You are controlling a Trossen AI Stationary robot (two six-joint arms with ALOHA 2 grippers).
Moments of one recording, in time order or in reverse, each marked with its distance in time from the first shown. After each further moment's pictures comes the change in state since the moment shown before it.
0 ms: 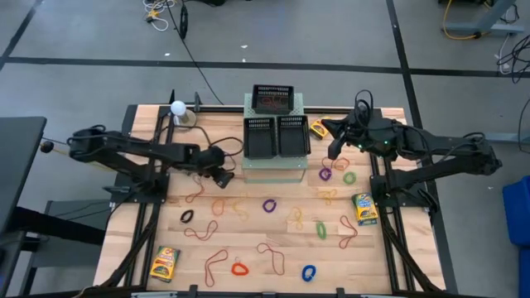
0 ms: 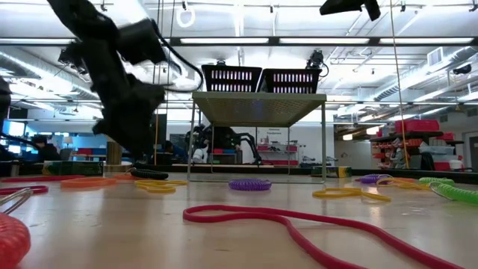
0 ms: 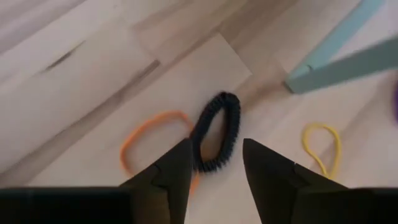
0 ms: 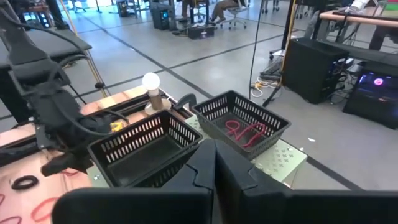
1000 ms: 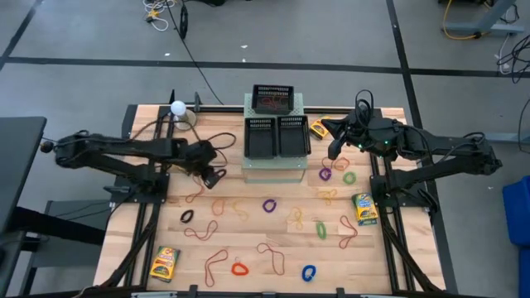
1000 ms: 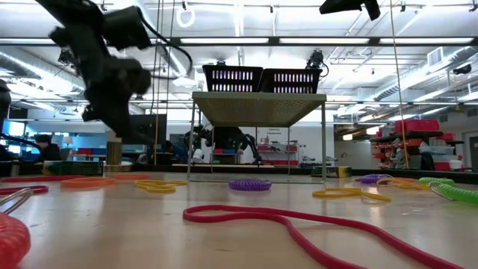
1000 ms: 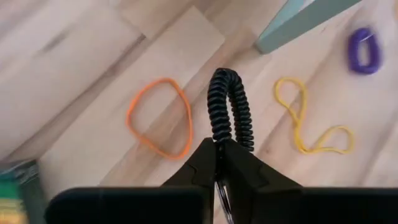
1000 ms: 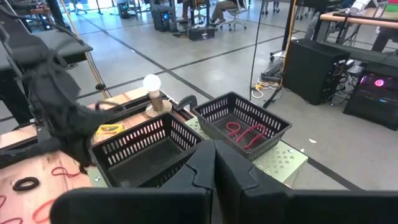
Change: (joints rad) left arm 0.046 -0.233 0.000 -0.208 0.151 0.117; right arm 0.000 0.000 0.000 0.007 -0.001 0.000
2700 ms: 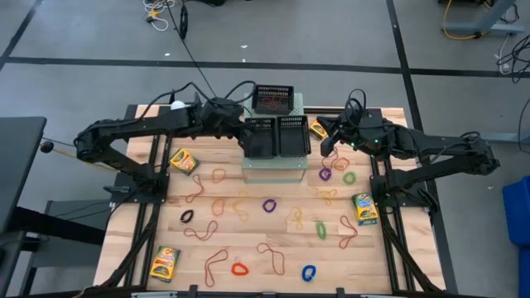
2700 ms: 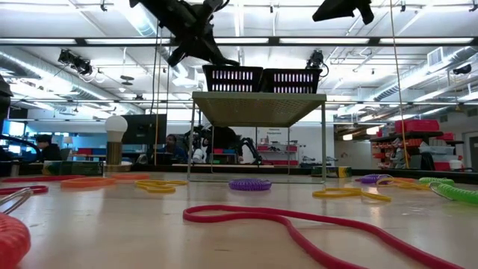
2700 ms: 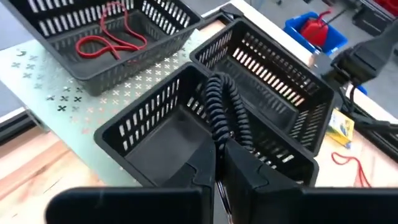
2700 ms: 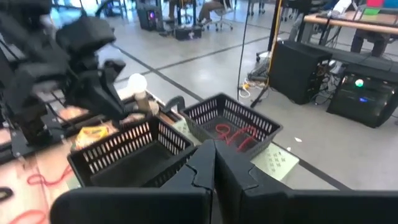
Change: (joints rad) left arm 0.098 0.296 0.605 0.148 -0.172 0.144; right arm -0.029 0.061 0.000 0.044 0.032 -0.010
